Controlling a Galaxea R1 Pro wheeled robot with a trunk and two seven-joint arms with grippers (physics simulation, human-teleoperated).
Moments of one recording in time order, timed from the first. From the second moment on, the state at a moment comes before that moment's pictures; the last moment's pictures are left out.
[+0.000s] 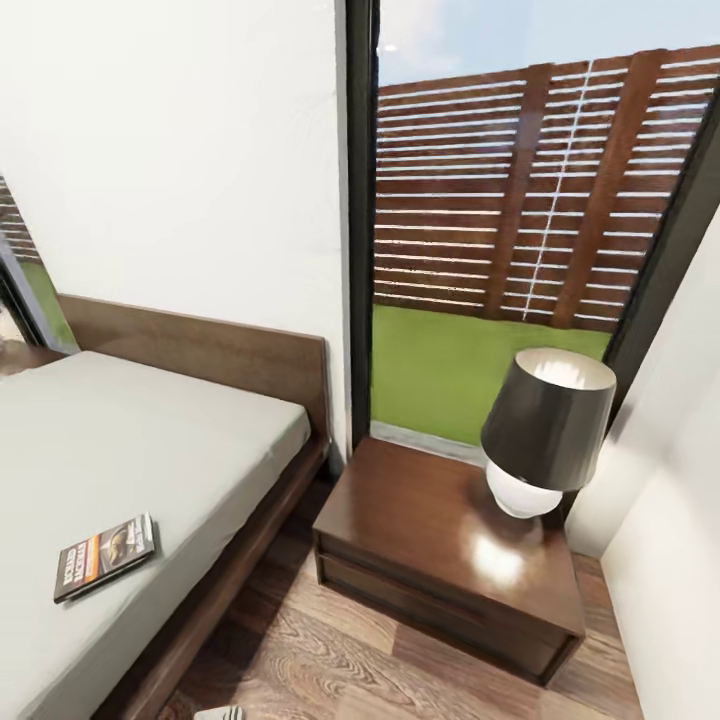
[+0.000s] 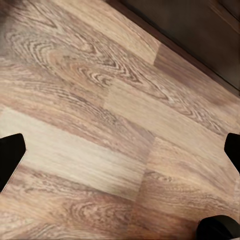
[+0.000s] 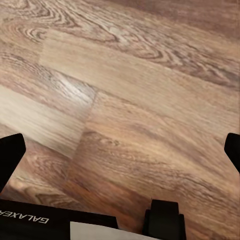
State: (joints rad) left arm -0.27 0.07 0.14 -0.28 0.12 -0.07 -0.50; right arm -0.43 -0.12 0.08 0.02 -0.17 -0.06 0.37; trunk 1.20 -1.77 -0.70
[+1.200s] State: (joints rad) left arm -0.27 0.07 0.14 -0.28 0.12 -0.07 -0.50; right arm -0.43 -0.12 0.08 0.02 -0.17 -0.06 0.37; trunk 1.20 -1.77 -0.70
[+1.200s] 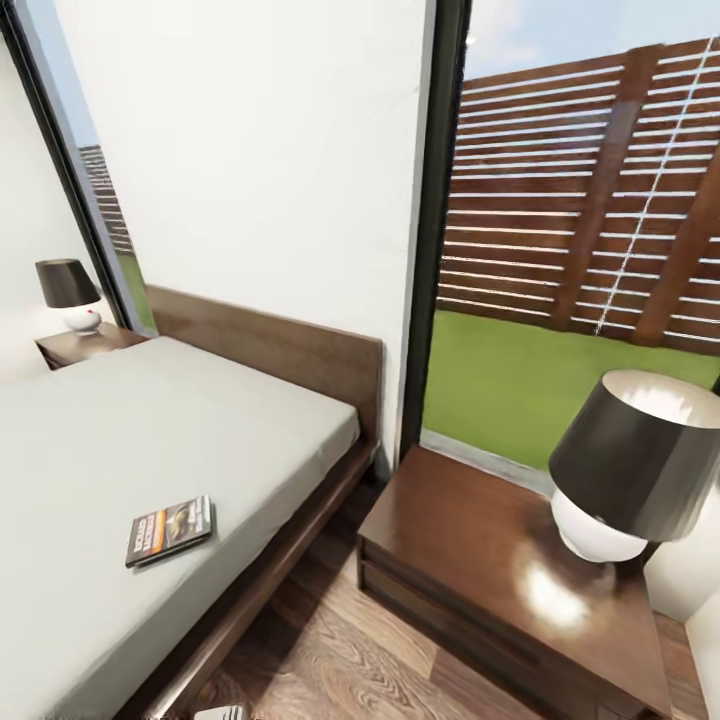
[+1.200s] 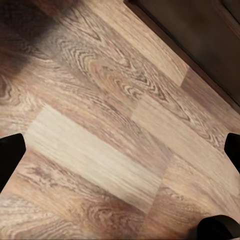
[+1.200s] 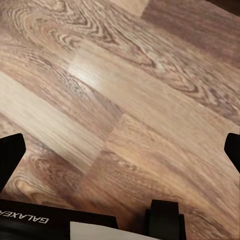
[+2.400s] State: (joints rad) left arm -0.27 0.07 0.14 -0.28 0.12 -0.08 -0.50; right arm -0.43 -0.12 0.08 0.02 -0.17 -0.06 0.37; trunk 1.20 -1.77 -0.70
